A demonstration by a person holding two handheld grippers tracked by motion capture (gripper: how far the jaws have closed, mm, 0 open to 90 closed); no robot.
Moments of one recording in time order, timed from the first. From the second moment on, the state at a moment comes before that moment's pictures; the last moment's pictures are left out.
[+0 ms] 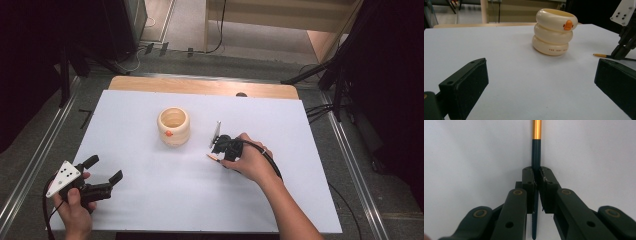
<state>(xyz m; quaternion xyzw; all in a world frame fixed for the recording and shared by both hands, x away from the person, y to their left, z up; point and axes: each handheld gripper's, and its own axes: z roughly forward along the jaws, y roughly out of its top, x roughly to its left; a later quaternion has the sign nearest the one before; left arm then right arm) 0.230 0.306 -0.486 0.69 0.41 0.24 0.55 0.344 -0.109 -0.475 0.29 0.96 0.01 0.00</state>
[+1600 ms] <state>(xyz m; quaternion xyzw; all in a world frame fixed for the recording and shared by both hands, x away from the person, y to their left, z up) 0.230 0.306 -0.486 0.69 0.41 0.24 0.55 0.339 -0.122 -0.434 0.34 0.92 0.19 0.09</state>
